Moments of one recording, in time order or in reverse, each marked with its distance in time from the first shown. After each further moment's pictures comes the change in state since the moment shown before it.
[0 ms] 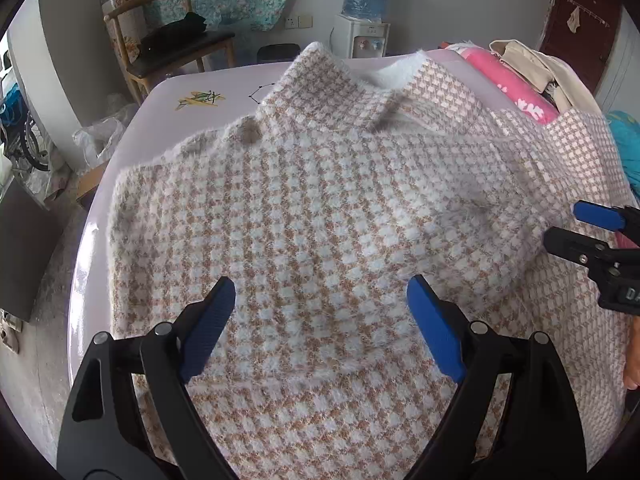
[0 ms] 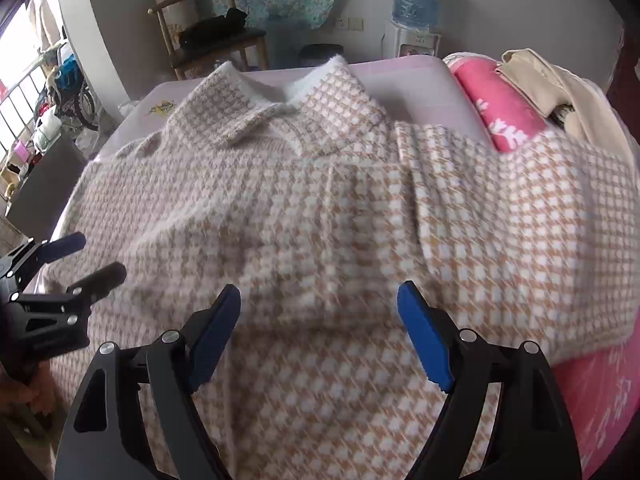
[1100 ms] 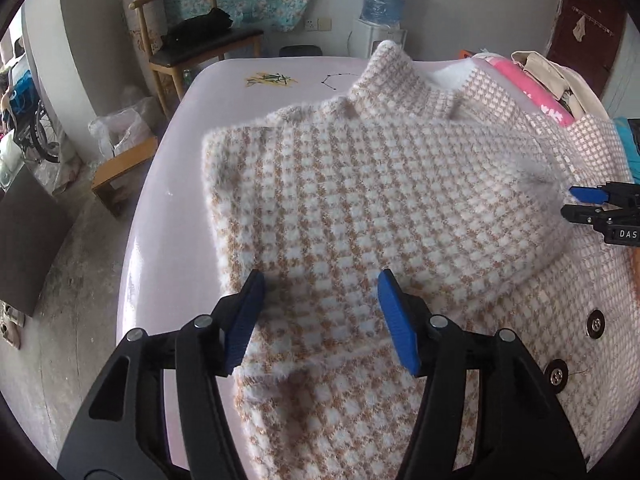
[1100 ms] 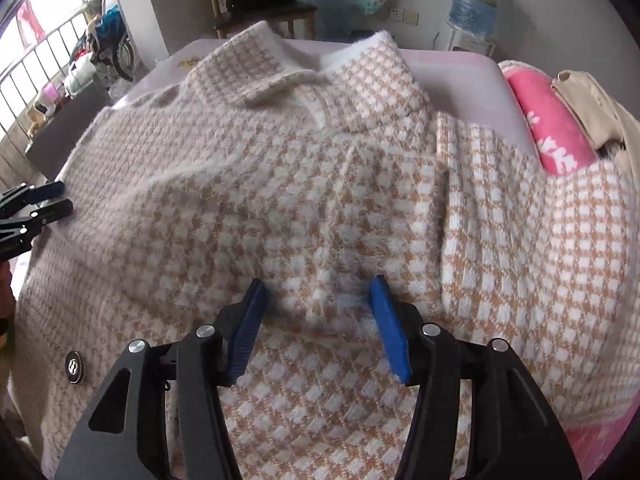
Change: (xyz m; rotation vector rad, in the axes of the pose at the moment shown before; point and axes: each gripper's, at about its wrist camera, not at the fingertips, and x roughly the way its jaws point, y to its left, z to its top) left arm -0.010 0.093 -0.027 -0.035 -0.020 -0.006; right arm 0.032 -0.023 0.010 -0.171 0.085 0.108
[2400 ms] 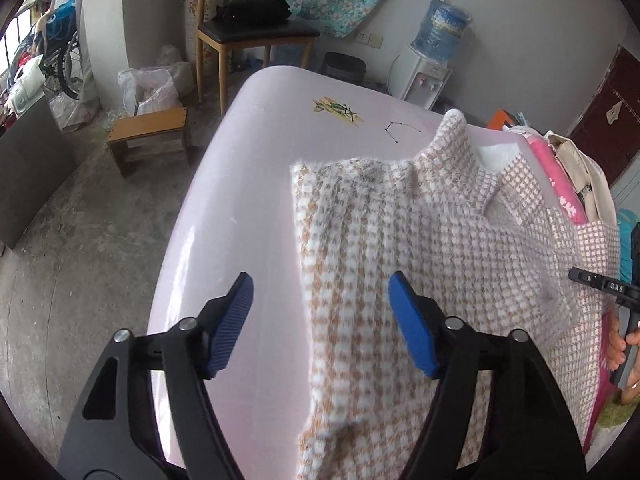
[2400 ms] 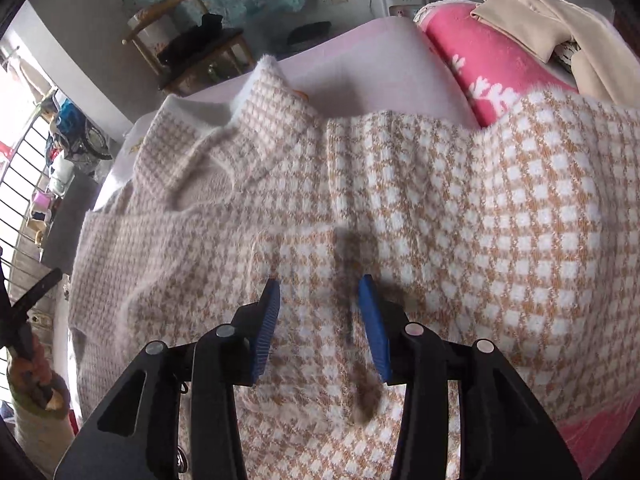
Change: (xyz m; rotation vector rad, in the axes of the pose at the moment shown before) left arm -0.004 0.063 0.044 -0.257 0.007 -0.037; right arm -0.009 -0.081 0.015 0.328 -0.002 0.090
